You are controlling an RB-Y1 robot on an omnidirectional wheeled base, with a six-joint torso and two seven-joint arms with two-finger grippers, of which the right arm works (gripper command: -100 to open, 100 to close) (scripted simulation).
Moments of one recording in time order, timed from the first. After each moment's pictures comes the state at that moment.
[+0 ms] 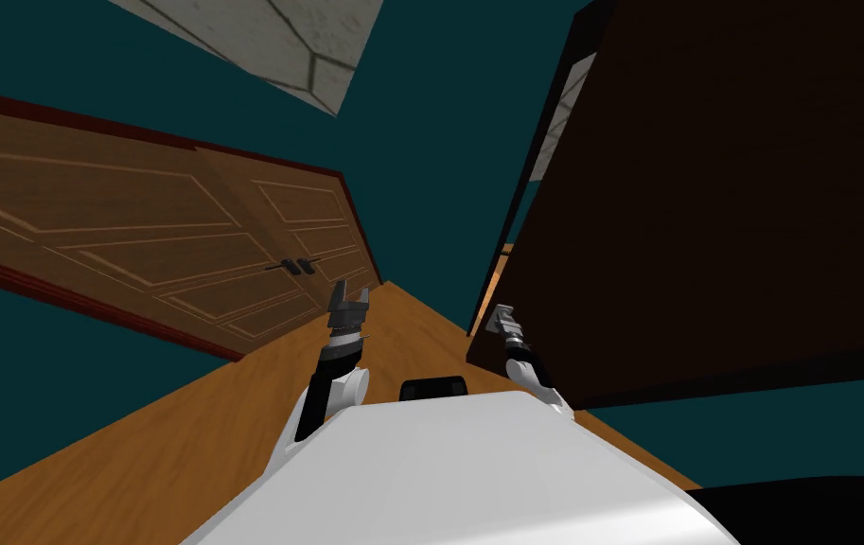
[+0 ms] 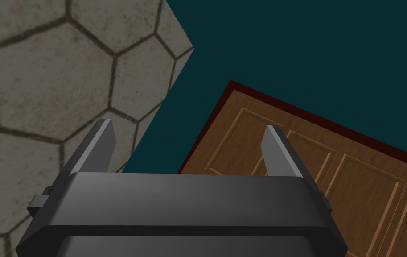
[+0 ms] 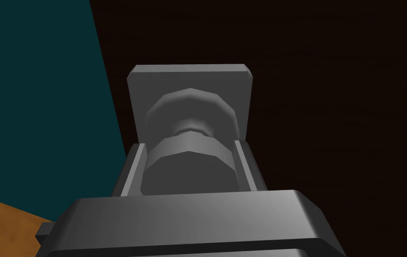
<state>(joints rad) 0.30 -0.29 -0.05 -1.47 -0.77 -0.38 -1.15</state>
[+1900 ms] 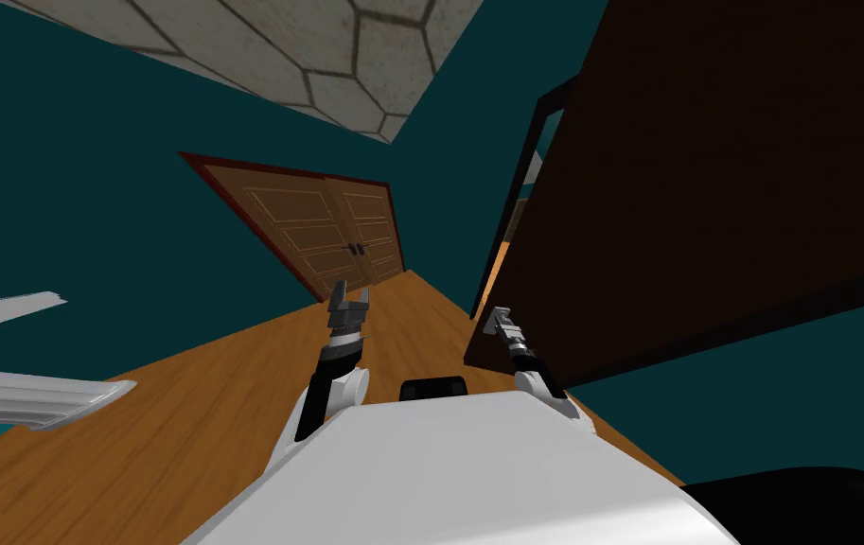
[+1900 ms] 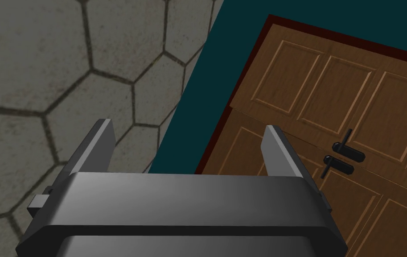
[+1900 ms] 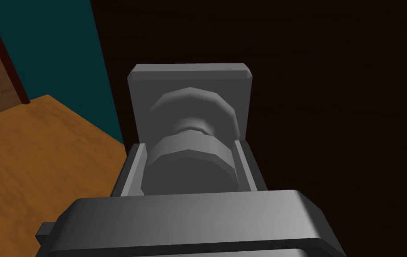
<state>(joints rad) 0.37 -0.45 0.09 -1.51 -0.75 -0.45 -1.30</state>
